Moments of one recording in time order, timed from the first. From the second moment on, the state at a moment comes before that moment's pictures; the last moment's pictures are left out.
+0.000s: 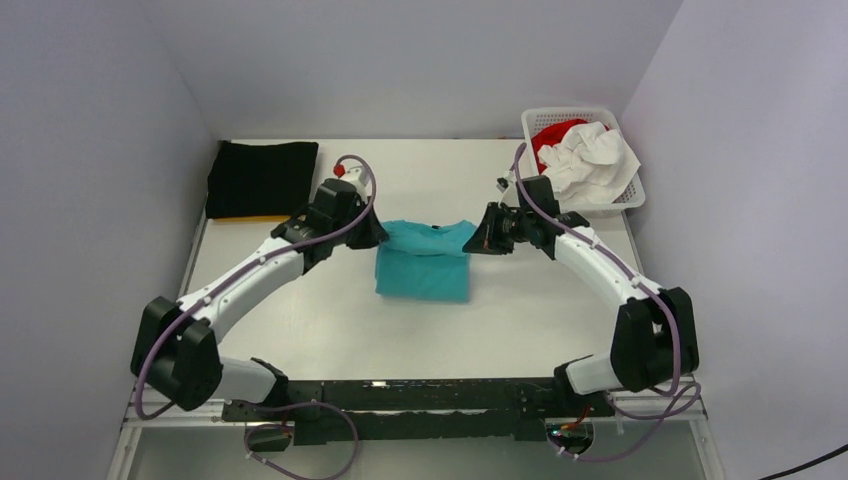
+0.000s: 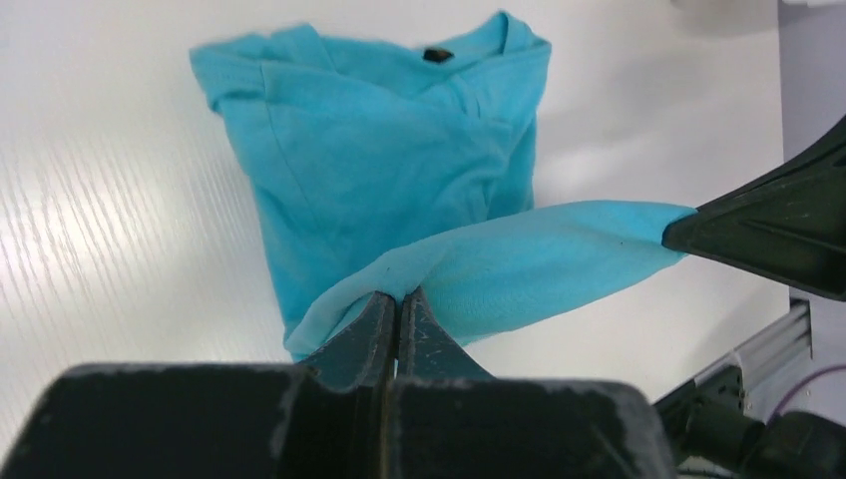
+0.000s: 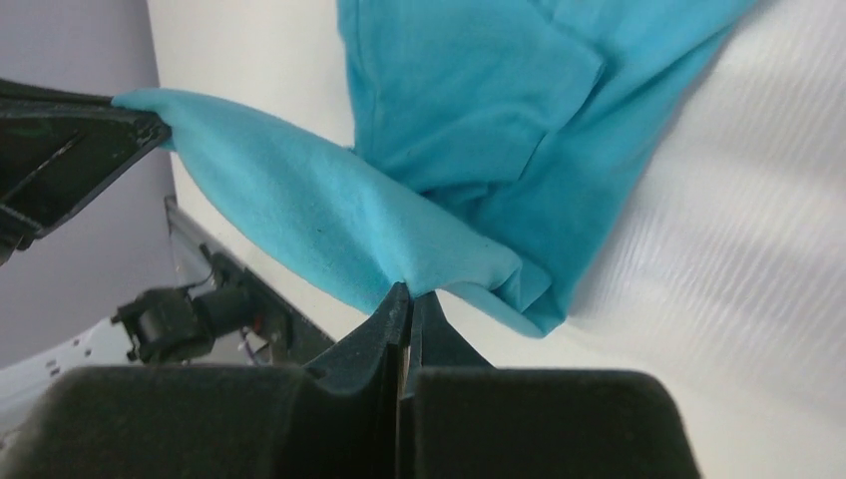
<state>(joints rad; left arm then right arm) -0.53 1.32 0.99 -0.30 0.10 -0.56 0.31 1.38 0.97 -0.42 -0.56 0.54</state>
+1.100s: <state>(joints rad) -0.43 1.90 1.44 -0.37 0.03 -0.49 0.24 1.92 1.31 -0.27 -0.35 0.58</state>
